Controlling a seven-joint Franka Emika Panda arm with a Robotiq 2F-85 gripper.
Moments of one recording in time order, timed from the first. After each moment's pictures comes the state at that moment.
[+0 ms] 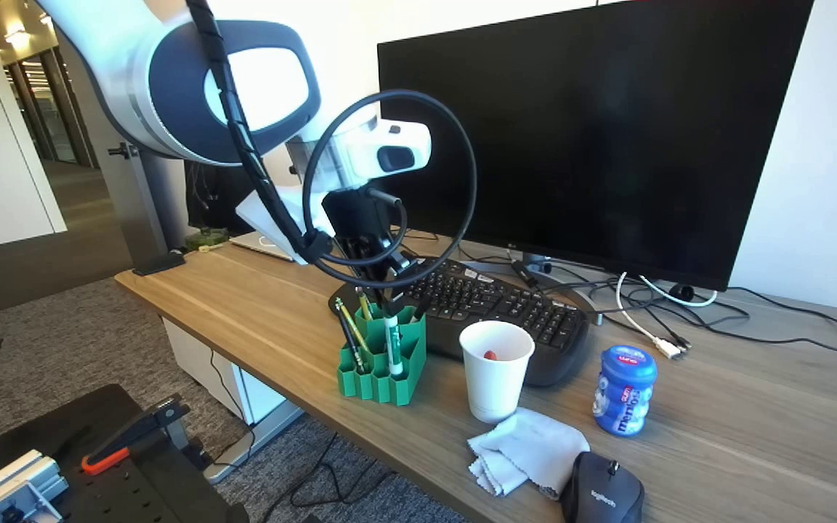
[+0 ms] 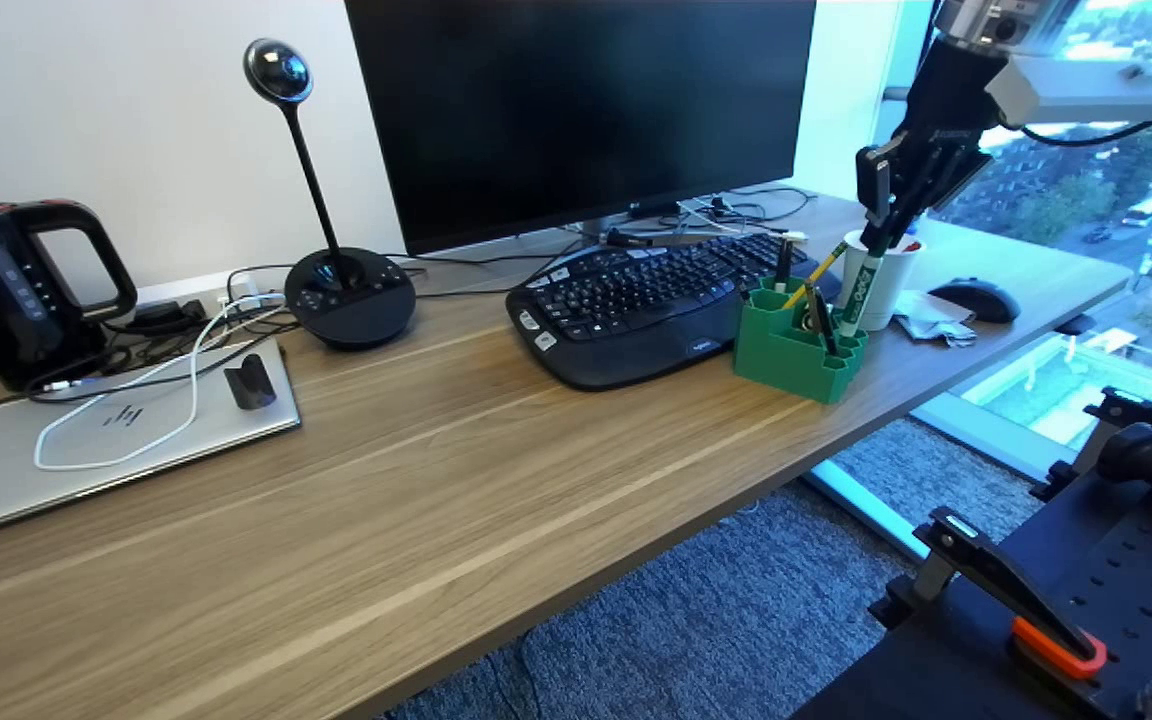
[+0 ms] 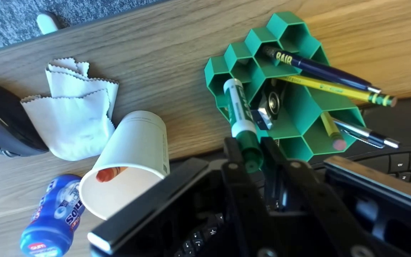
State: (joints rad) arm -0.02 0.20 -0.04 -2.44 0.01 2.93 0.12
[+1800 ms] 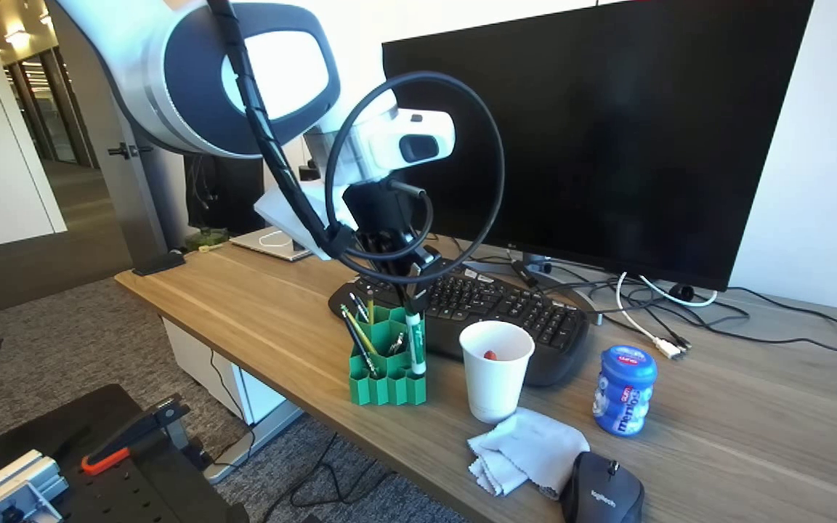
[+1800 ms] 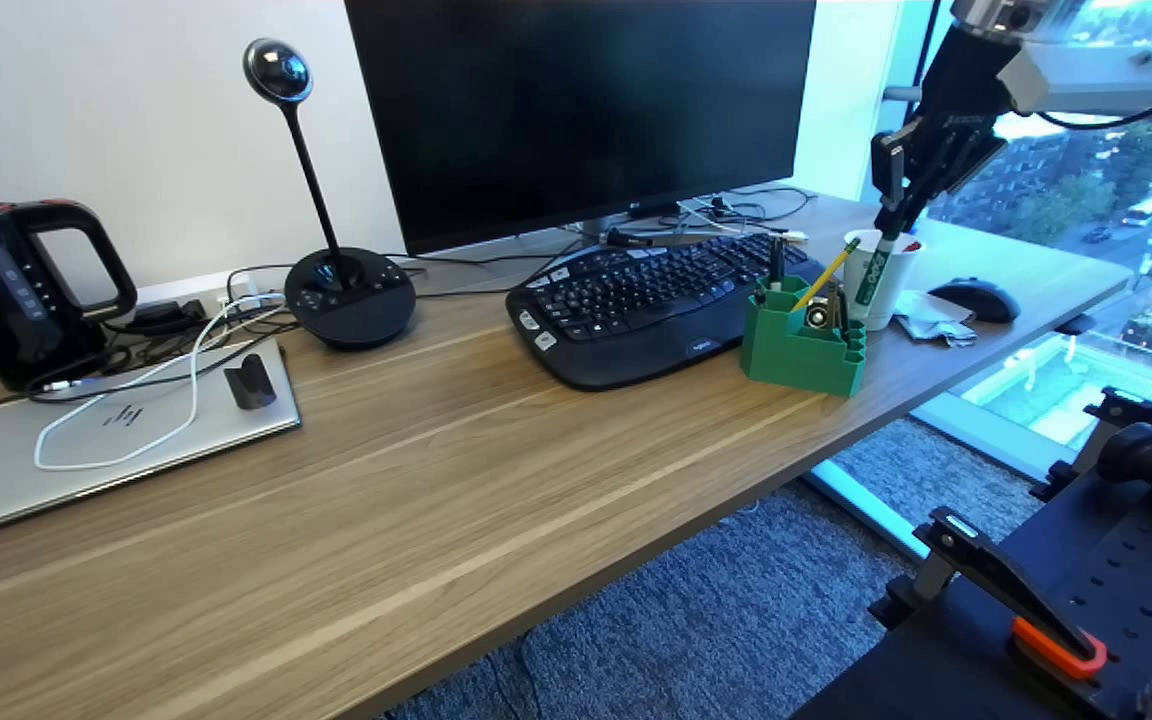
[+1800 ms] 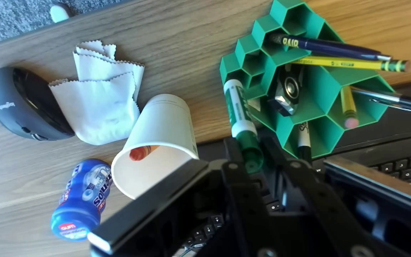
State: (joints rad) arm -0.02 0.19 -0.09 -2.42 -0.02 2.93 0.12
